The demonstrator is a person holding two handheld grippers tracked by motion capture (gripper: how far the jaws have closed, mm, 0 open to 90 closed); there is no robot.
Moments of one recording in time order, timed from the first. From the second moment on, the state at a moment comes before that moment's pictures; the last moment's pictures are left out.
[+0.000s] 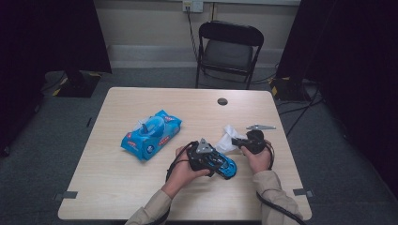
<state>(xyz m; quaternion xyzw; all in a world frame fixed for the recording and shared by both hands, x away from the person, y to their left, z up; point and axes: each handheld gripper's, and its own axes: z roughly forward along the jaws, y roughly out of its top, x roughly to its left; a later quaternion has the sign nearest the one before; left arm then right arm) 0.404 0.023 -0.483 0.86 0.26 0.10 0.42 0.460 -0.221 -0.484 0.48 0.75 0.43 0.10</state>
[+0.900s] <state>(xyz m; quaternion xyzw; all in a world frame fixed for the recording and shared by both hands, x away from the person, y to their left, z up) 0.404 0.022 -0.485 0.86 0.26 0.12 0.41 0.461 -0.165 -0.496 0.41 0.82 0.38 0.09</state>
